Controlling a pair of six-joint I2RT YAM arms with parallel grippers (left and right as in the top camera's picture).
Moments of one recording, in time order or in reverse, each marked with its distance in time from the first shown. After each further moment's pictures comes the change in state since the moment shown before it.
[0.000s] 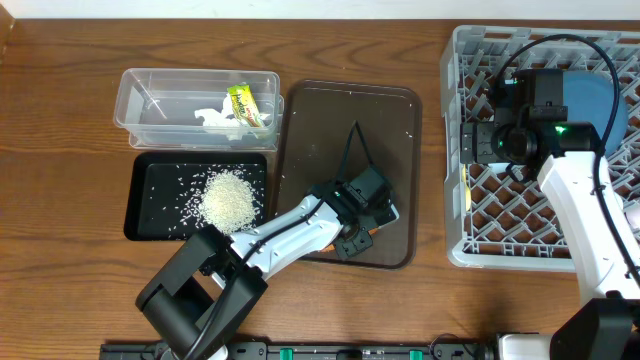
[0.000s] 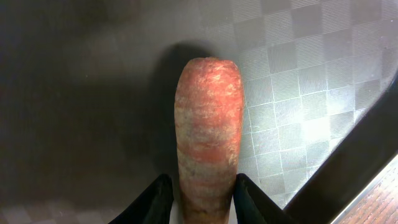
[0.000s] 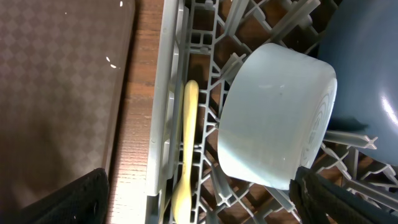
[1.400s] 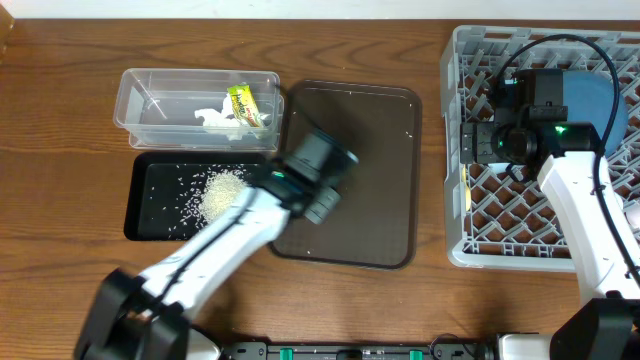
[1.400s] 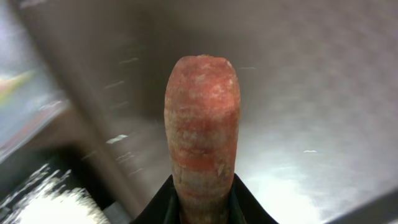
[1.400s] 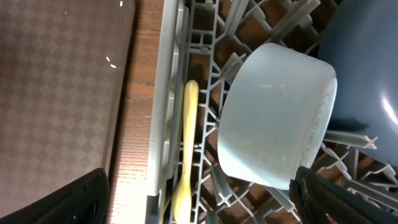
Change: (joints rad) left arm 0.263 -0.271 0.000 -0.048 -0.138 -0.175; right arm 0.000 0.000 0.000 0.000 0.000 0.000
